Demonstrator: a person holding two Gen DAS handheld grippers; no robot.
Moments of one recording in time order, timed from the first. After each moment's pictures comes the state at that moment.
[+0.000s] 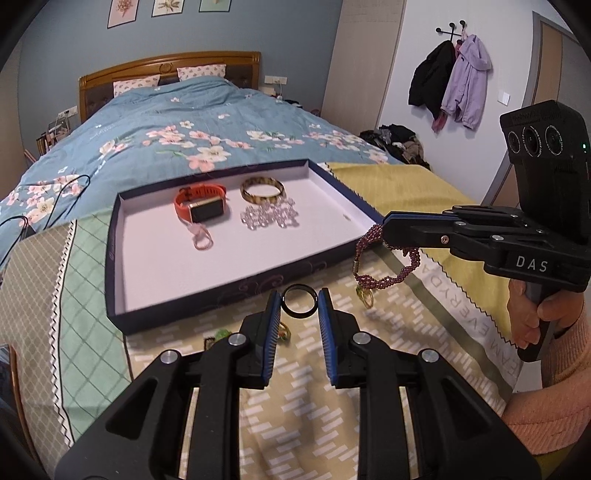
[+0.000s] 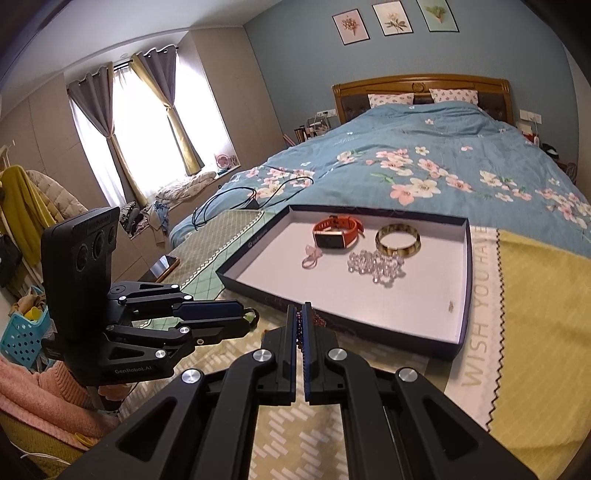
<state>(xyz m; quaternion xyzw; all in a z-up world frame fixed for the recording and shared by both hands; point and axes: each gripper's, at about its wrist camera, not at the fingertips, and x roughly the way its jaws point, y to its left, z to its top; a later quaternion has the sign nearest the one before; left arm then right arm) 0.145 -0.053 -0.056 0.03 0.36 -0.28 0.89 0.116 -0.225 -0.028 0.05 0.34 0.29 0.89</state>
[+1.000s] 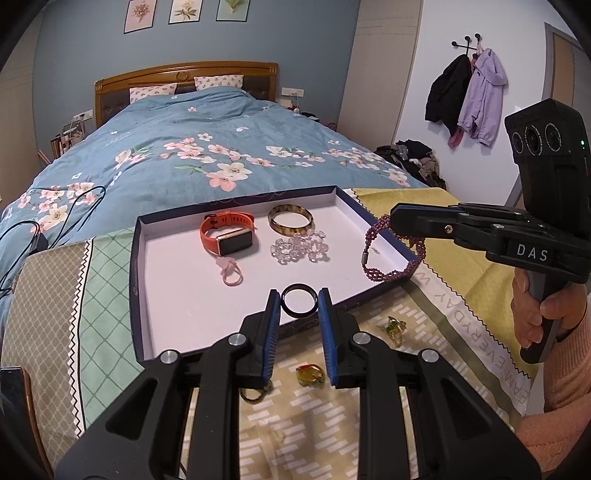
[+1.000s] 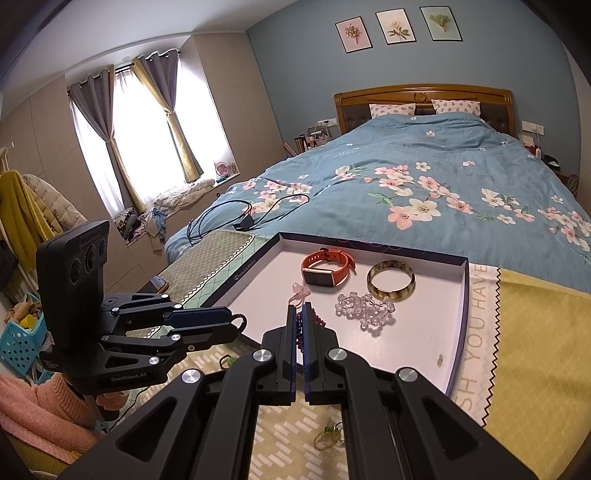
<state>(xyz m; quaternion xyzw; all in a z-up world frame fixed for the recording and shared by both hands) 0.177 -0.044 -0.044 0.02 0.34 -0.25 0.90 0.157 -0.224 -0.013 0.04 0.33 0.29 0.90</state>
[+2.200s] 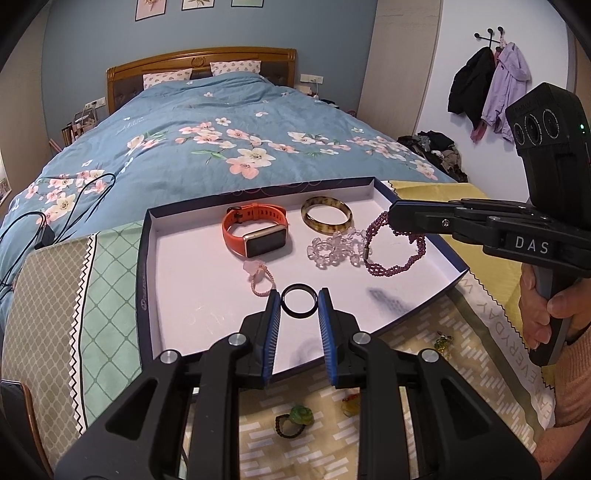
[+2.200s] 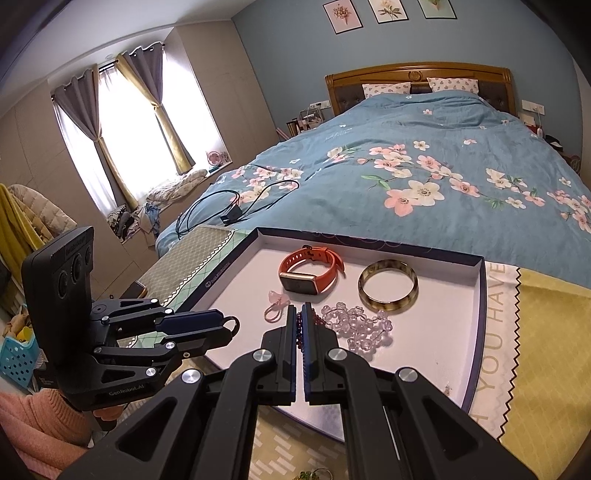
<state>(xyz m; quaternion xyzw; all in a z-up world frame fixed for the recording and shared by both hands) 0.227 -0.044 -0.067 0.03 0.37 -0.22 0.90 0.213 -0.217 -0.039 0.06 0.36 0.29 0.88</state>
